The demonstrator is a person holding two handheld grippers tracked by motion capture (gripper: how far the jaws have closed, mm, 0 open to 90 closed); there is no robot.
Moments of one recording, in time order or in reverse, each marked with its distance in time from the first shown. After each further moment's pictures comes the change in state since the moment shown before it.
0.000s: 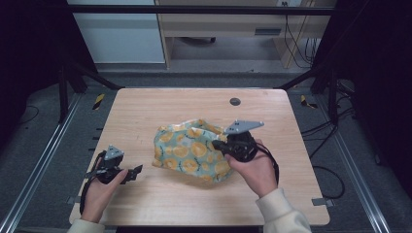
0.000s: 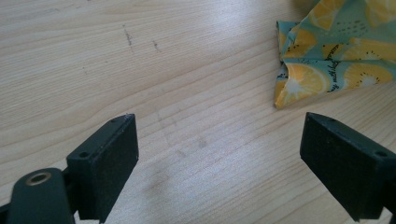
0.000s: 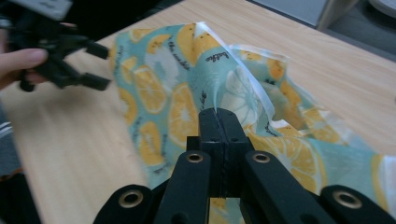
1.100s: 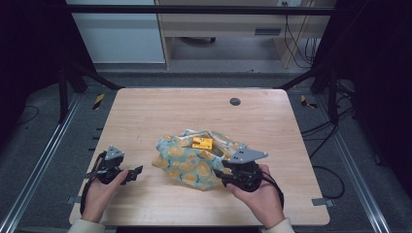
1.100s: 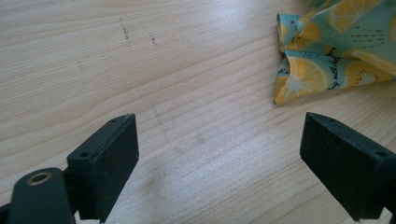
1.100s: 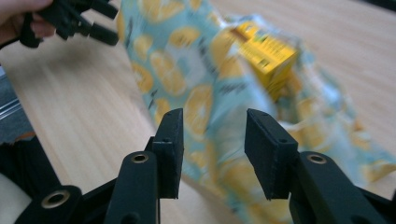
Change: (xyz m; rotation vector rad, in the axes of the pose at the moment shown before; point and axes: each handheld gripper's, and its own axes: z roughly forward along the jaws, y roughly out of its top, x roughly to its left) left arm 0.000 -0.002 0.003 0.010 -0.010 -0.015; right arm 0.023 -0.052 -0.011 0.033 -0.047 -0.001
